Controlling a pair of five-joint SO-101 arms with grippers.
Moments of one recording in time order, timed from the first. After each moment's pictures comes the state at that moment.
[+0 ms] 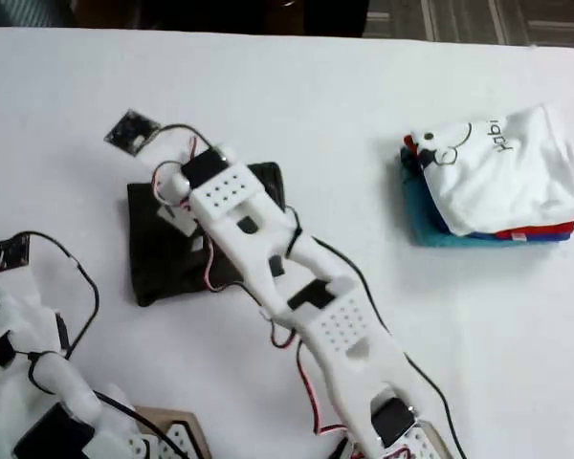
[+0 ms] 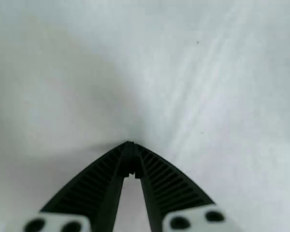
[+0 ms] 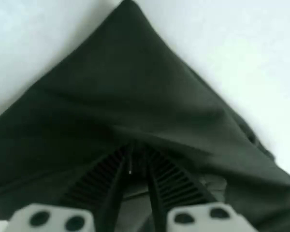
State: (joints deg) left arm -56.9 -24.4 64.0 51.9 -28.8; right arm -44.2 47.3 -44.7 76.1 19.1
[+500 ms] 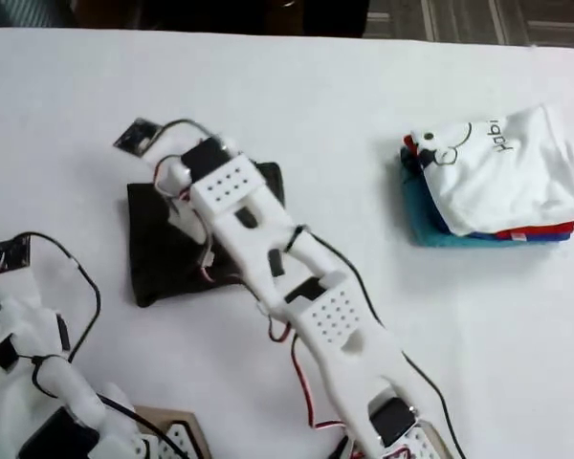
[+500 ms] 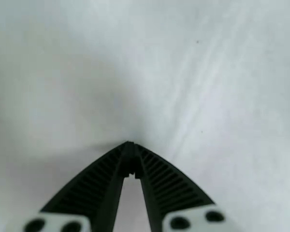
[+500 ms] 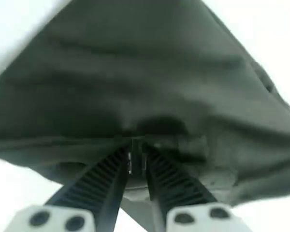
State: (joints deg) left arm -56.9 -26.1 65.2 51.6 -28.8; right arm -42.2 51.2 -60.4 98.5 19.1
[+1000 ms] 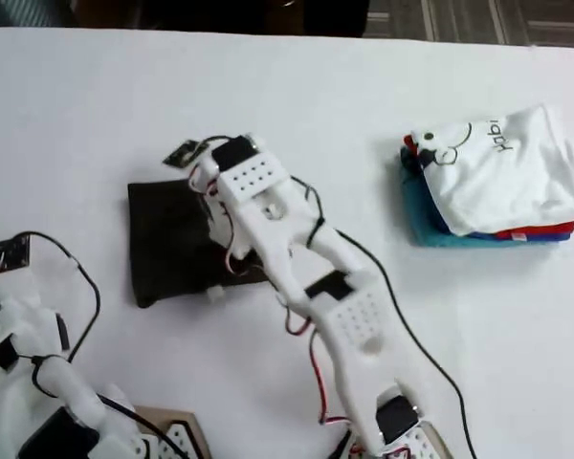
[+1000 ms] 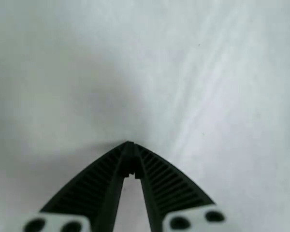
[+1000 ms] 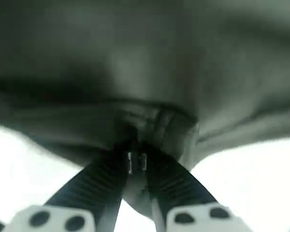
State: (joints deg) left arm -56.9 -26.1 65.2 50.9 -28.8; right arm -38.1 37.9 -32.4 100.0 19.1
